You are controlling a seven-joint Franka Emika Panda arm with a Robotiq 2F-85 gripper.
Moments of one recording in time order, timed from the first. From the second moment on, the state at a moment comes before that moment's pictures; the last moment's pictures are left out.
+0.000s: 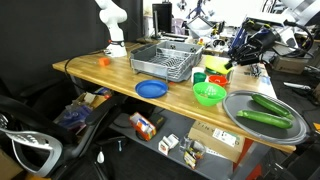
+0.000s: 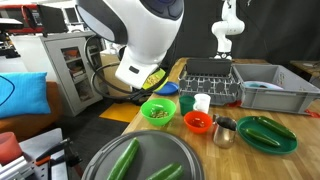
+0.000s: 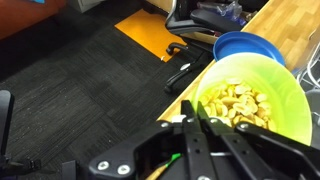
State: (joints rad) arm -0.08 0.05 -0.13 -2.48 1.19 2.16 0.69
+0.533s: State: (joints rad) arm -0.08 0.05 -0.13 -2.47 1.19 2.16 0.69
